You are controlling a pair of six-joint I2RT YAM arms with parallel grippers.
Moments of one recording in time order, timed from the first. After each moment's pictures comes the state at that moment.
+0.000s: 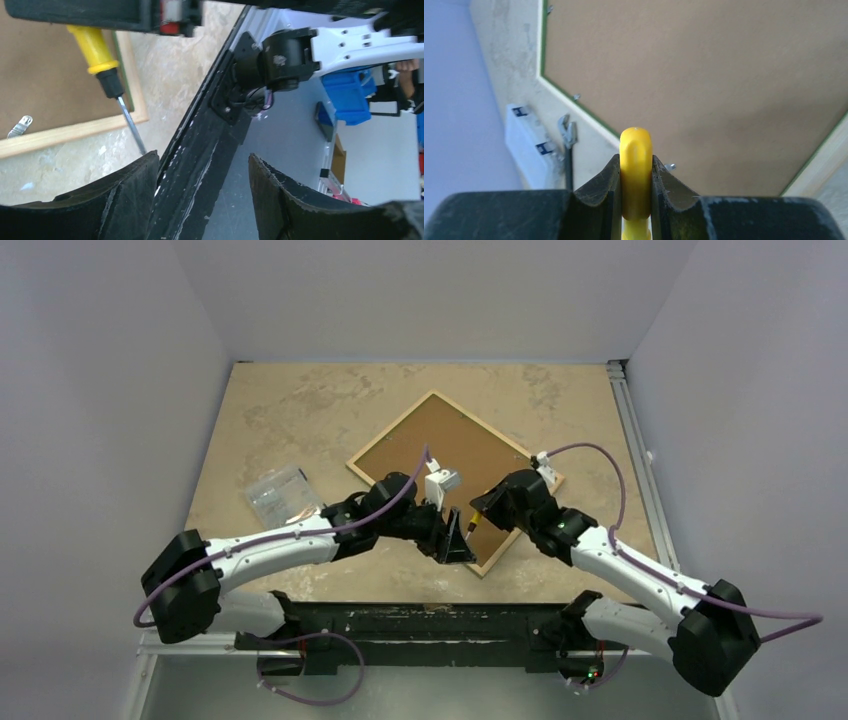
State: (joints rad) left arm -0.96 1.30 0.81 0.05 0.47 -0.65; right arm 0.65 1.06 0.62 -0.25 0.19 1.17
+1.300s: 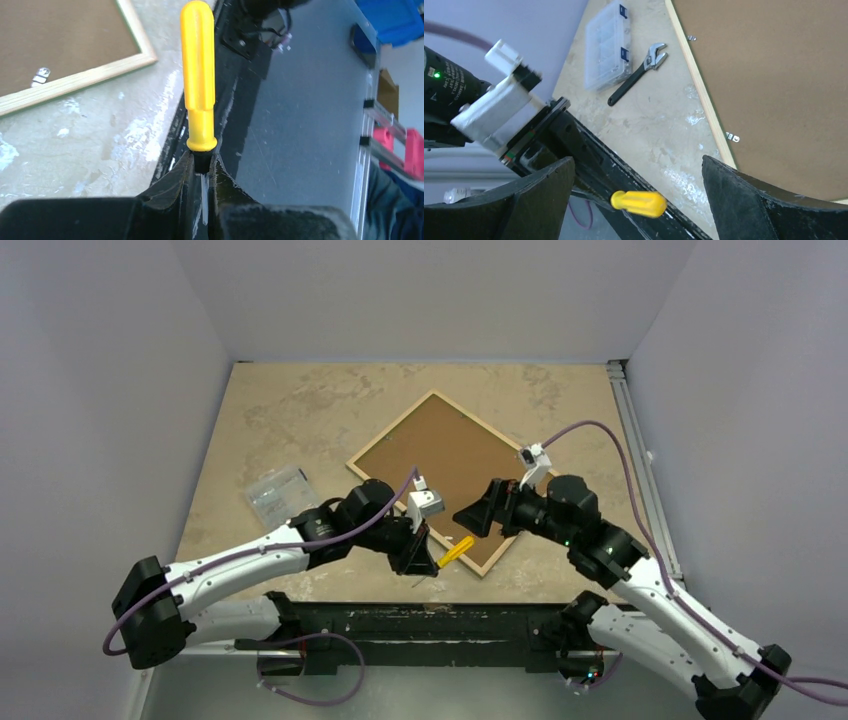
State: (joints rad) left arm -0.95 1.13 0.75 -0.23 0.53 -0.34; right arm 0.76 0.71 0.68 -0.33 -0.13 0.76
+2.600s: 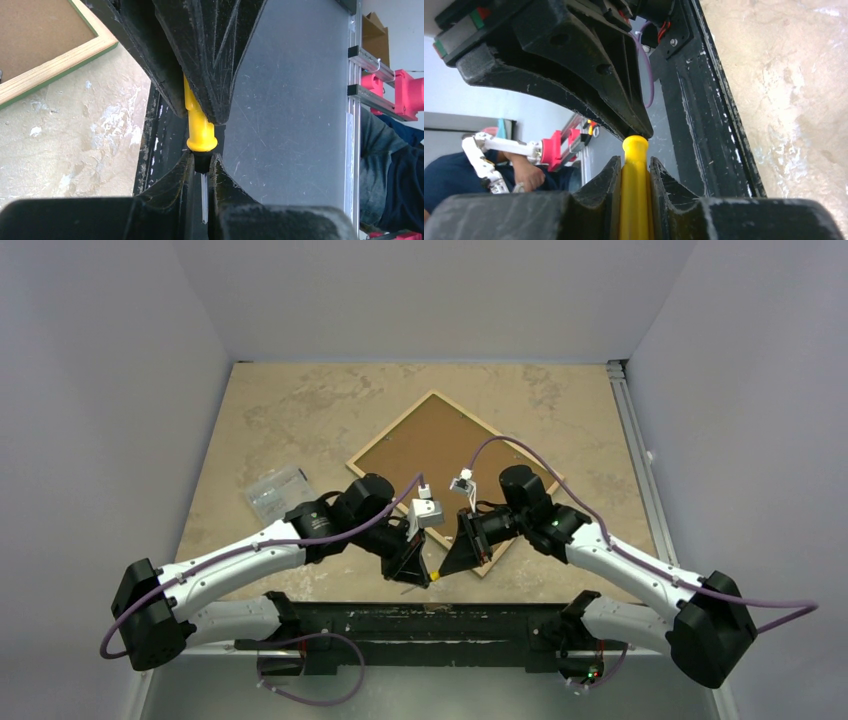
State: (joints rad) left arm -0.93 1.12 0.83 -0.44 0.73 -0.13; right arm 0.70 1.08 0.65 -0.13 -1.01 0.57
